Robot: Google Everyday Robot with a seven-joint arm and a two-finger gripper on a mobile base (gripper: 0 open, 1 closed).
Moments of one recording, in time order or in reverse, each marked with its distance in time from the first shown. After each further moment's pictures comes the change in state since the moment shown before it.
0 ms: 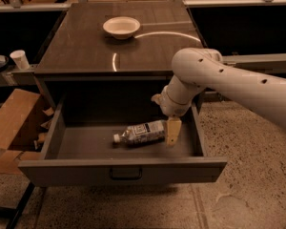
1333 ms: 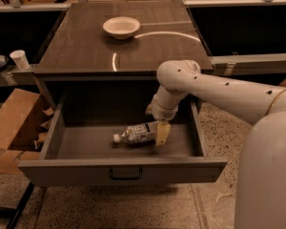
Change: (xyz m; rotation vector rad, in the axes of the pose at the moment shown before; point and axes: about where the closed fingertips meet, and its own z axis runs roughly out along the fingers) arm 0.009 -0.027 0.078 -0.084 0.028 -0.012
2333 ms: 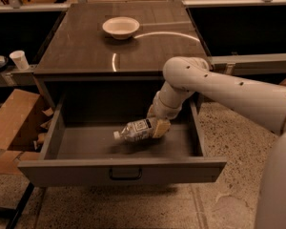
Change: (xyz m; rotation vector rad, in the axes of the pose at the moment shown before) arm -0.014 0.009 -0.025 0.043 -0.056 -0.026
